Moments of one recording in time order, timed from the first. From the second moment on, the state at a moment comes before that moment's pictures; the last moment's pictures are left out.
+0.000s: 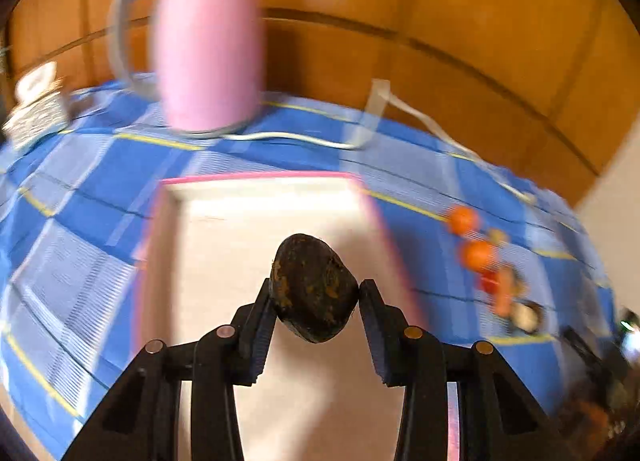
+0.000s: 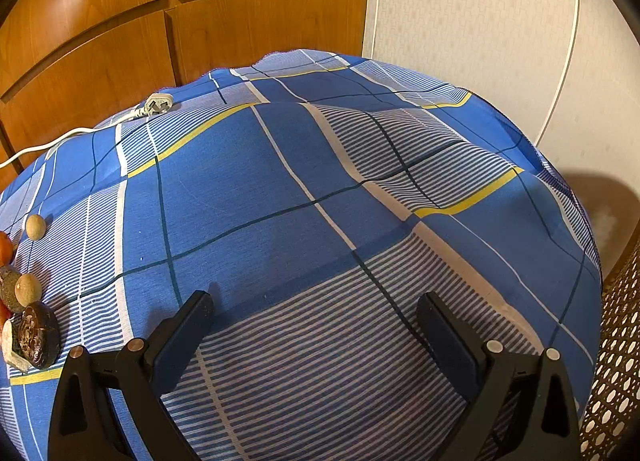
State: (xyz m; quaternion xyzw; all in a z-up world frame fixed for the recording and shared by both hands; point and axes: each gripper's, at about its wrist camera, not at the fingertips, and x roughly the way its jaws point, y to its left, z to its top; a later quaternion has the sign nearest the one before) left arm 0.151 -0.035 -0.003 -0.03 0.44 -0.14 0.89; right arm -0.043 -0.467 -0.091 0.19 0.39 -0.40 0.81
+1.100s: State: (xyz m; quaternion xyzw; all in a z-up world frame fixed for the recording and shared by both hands) left arm 0.024 0.091 -0.040 -0.19 0.42 0.07 0.89; right arm -0.041 -0.463 -0.092 0.20 0.39 -0.40 0.81
